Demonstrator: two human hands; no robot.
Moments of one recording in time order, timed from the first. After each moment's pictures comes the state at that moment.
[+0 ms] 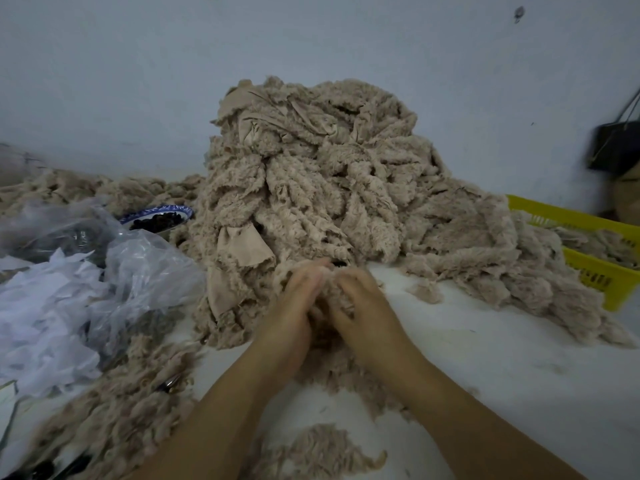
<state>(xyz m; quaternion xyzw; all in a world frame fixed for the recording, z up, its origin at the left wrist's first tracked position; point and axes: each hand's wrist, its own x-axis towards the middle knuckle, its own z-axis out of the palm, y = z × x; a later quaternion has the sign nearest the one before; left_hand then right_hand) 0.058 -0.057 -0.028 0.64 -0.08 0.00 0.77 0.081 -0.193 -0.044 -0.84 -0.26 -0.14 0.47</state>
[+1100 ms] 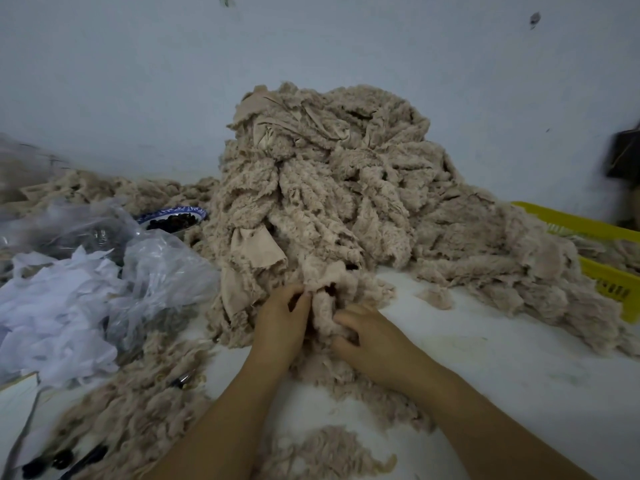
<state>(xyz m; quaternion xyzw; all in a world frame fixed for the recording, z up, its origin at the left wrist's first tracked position) 0.084 -0.033 -0.058 0.85 0.06 0.19 0.49 0.083 -0.200 -0.051 -0.90 -0.31 -0.01 0.29</state>
